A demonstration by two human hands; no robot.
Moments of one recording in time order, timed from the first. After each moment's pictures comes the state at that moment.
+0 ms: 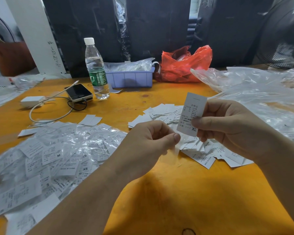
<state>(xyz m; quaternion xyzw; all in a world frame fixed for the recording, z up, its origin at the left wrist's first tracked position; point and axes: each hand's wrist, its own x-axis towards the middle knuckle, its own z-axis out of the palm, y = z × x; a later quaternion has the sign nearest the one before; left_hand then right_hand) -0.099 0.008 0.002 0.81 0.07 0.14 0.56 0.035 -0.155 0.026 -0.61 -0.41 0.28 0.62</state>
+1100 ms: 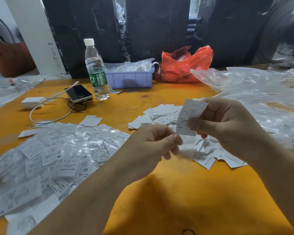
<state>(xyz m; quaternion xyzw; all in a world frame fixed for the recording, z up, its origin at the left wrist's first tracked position) -0.099 0.007 0.003 0.81 0.04 0.09 0.57 0.028 -0.149 0.019 -0.66 -0.46 0.10 0.59</state>
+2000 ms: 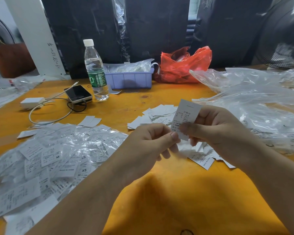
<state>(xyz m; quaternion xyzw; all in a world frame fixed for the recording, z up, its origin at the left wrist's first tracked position) -0.098 0.006 0.004 0.79 0.05 0.10 0.60 0.023 -0.142 0.013 -0.63 -0.43 0.19 0.61</state>
